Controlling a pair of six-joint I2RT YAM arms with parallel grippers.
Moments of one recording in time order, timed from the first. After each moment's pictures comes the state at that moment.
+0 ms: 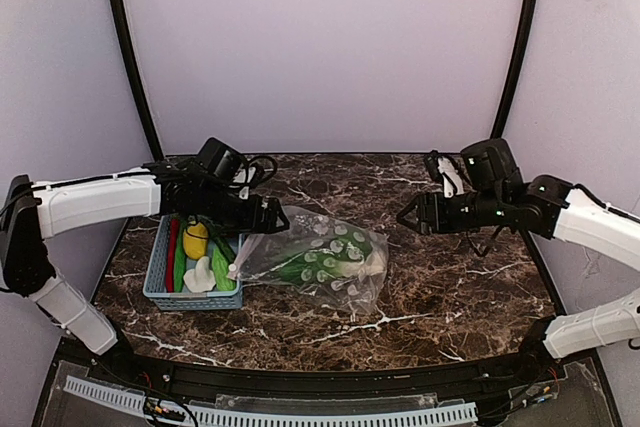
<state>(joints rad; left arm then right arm) -0.68 1.50 1.12 -0.49 0.17 -0.53 0.71 1.12 0.95 -0.50 -0.13 0.48</state>
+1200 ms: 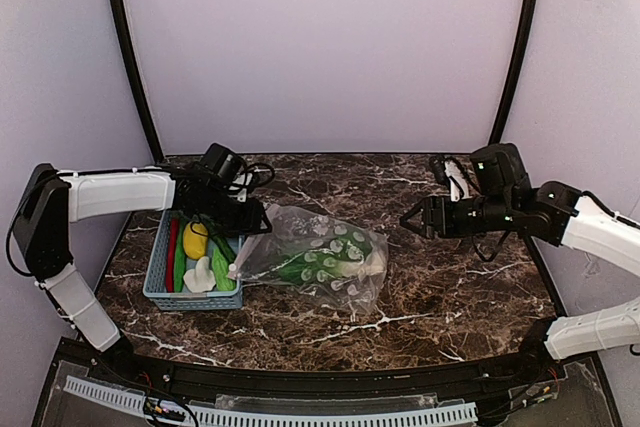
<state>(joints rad) -0.58 1.64 1.13 -0.46 0.20 -0.48 0.71 1.06 0.91 -0.50 -0.17 0.51</state>
